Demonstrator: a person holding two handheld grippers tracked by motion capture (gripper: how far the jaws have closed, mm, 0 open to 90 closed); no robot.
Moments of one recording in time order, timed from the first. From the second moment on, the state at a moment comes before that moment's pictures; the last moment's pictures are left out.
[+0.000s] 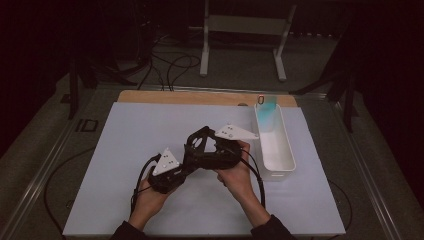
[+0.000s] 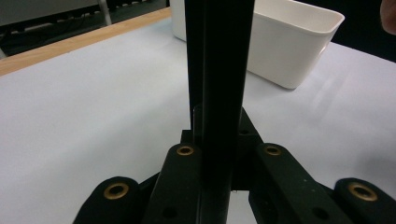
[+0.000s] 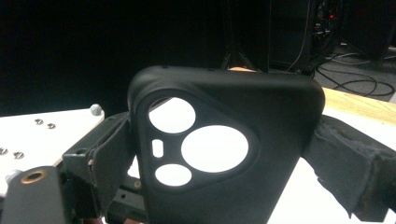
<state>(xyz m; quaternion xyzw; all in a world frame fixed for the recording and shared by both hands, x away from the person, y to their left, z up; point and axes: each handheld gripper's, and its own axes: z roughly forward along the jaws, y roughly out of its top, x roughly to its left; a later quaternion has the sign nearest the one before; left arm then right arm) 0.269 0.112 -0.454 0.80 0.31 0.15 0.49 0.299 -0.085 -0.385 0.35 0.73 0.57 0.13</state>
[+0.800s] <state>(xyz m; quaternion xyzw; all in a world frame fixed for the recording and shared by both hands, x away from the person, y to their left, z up) 0.269 0.110 -0.454 0.80 0.31 0.15 0.50 0.298 -0.079 -0.386 0.35 0.73 0.57 0.14</state>
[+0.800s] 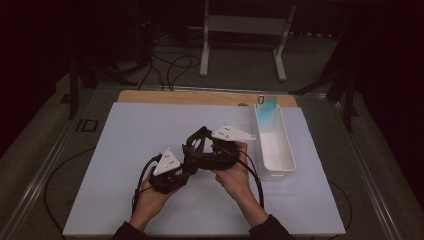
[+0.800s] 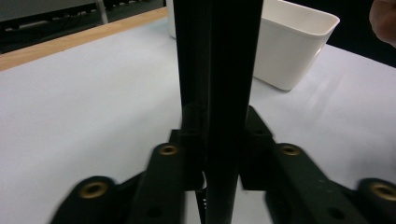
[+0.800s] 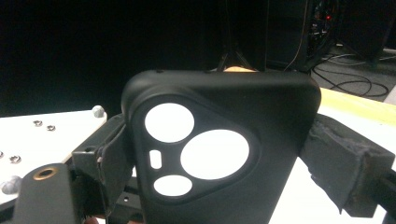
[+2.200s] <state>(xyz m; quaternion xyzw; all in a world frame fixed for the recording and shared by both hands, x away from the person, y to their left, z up) 0.263 0.178 -0.462 0.75 0.37 0.23 0.50 0.308 -0.099 -0.388 0.37 0.73 0.55 0.17</state>
